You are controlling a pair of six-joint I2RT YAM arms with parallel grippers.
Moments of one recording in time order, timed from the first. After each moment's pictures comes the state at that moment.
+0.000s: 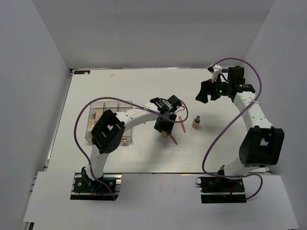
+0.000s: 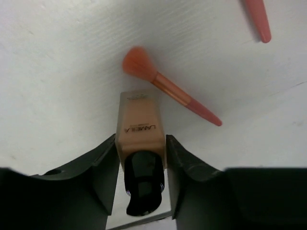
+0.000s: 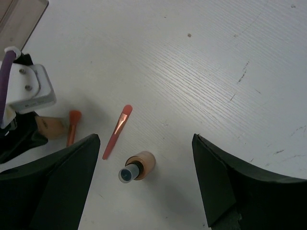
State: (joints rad) left arm -0.90 2.06 1.66 -0.86 -0.04 -0.49; right arm 0.02 1.55 1.31 -0.57 -0.66 -0.31
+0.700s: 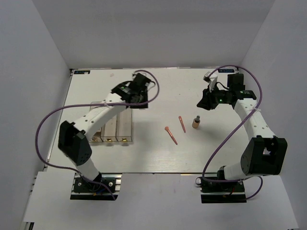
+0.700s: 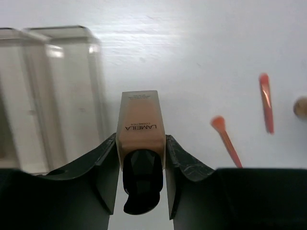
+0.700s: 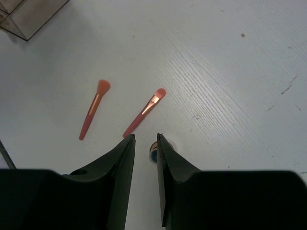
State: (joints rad) left arm -0.69 1.69 1.57 -0.84 -0.28 -0.53; right arm 0.03 1.43 1.21 -0.66 -0.80 -0.53
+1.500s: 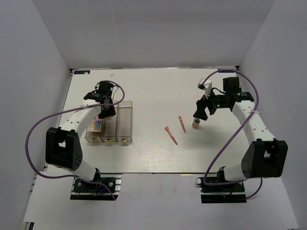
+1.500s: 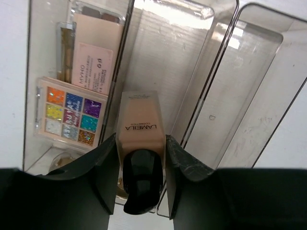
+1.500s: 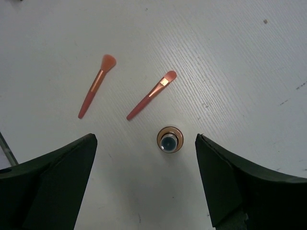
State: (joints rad) left arm -0.24 1.53 1.19 -0.76 -0.30 -0.45; right arm 0.07 1.40 1.17 -0.77 -0.77 -0.69
